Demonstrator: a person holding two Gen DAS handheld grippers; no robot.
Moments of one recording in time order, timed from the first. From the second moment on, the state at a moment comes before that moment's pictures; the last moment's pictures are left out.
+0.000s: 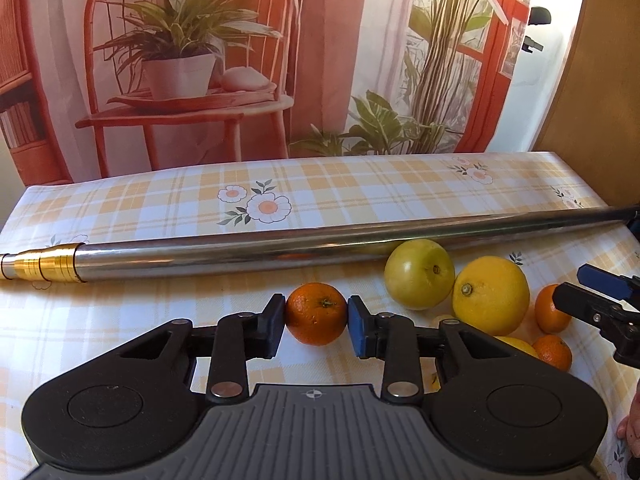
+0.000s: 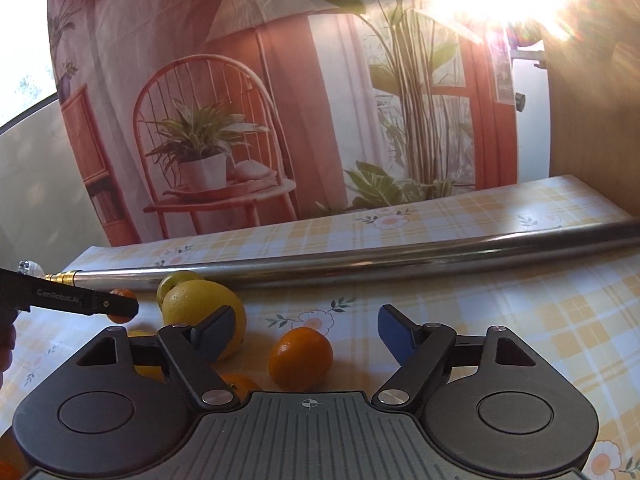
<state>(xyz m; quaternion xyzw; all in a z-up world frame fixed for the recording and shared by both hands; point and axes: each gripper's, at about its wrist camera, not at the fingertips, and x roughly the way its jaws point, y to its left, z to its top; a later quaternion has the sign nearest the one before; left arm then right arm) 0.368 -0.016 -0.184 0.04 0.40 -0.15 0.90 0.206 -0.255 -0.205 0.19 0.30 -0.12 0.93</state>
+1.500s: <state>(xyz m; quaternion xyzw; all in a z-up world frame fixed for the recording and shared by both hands) 0.237 0.004 -0.154 -0.01 0.37 -0.17 0.91 0.193 -0.245 -0.215 0.20 0.32 -0.13 0.92</state>
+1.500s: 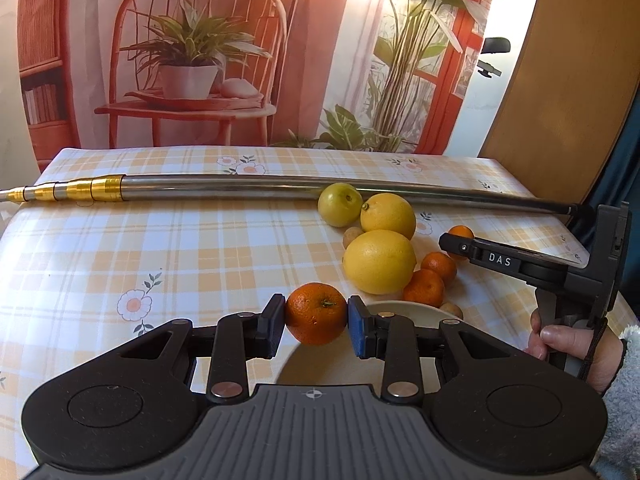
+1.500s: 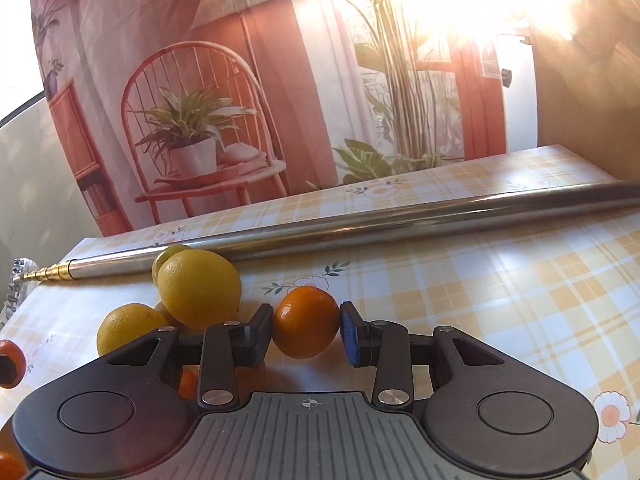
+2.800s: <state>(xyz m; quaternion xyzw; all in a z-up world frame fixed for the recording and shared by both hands) 0.203 0.005 -0.175 0.02 0.40 -0.17 0.90 0.128 -0.179 -0.161 0.20 0.32 -0.08 0.92</state>
